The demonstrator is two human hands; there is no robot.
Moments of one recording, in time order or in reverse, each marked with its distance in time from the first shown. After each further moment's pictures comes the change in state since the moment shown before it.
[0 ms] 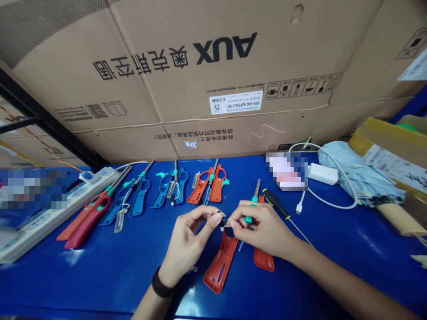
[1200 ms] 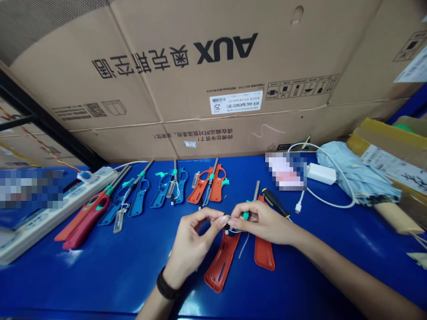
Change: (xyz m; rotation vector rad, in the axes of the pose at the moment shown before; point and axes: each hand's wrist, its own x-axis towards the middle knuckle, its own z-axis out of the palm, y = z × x) left_hand 0.000 -0.003 0.005 0.077 -0.020 0.001; right_hand 0.009 0.005 -0.012 0.376 -0.313 0.334
